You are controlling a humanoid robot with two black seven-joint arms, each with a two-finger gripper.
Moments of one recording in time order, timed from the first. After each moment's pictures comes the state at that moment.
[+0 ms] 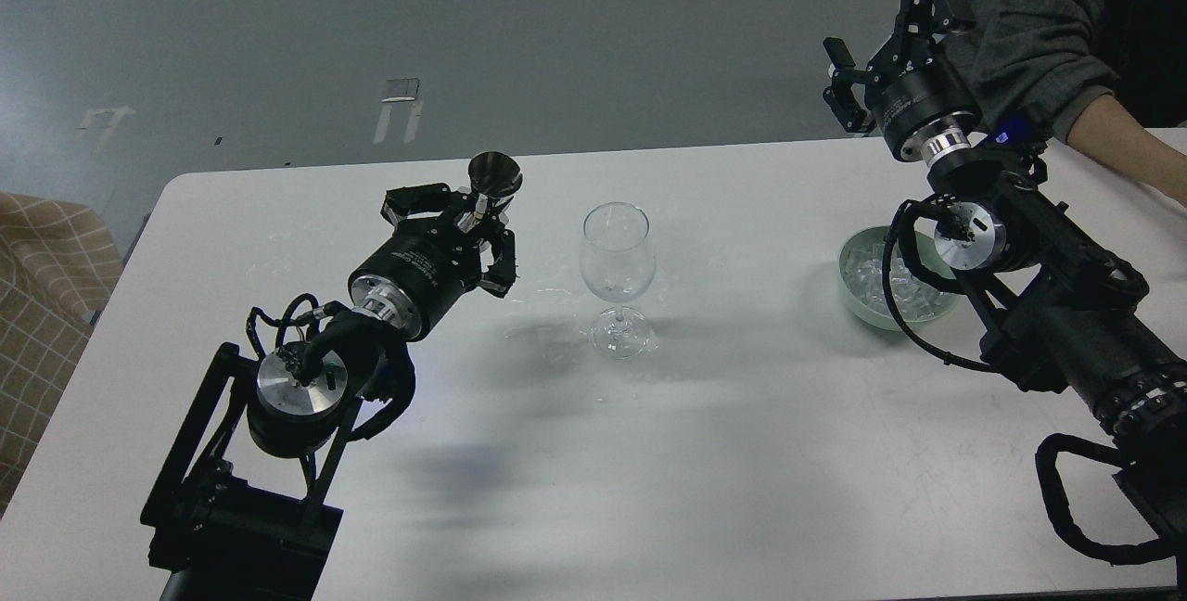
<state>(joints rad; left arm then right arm) -0.20 -0.04 -1.36 -1.62 0.23 0.32 0.31 0.78 -0.13 1.07 0.65 -0.55 0.21 0.36</state>
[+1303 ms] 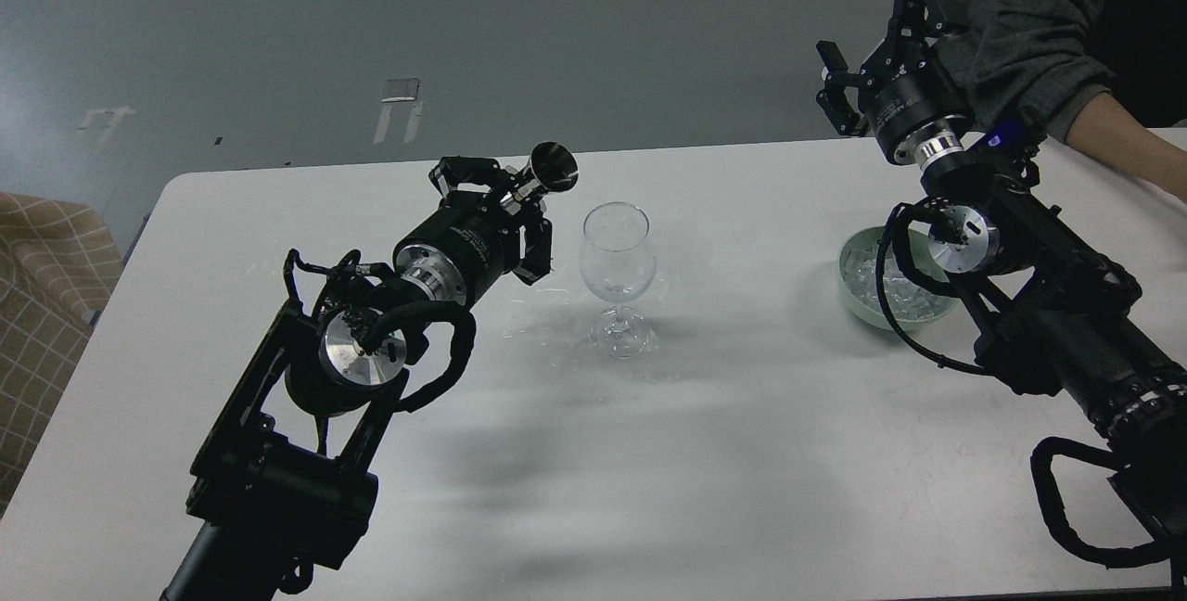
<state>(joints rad) -0.32 -0.04 -1.24 -1.58 0.46 0.39 0.35 0.77 -0.12 1.07 0.66 -0.55 0.21 0.36</state>
